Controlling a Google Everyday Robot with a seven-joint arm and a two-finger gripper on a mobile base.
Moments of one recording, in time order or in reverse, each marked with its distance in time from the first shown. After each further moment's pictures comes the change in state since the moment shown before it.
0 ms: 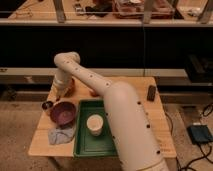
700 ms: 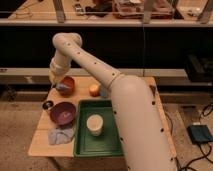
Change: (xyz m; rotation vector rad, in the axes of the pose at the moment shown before) arm 0.019 -0.032 -0.121 0.016 0.121 -0.079
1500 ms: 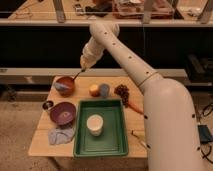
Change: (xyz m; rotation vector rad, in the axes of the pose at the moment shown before) arm -0.036 0.152 -0.123 -0.157 0.177 0.246
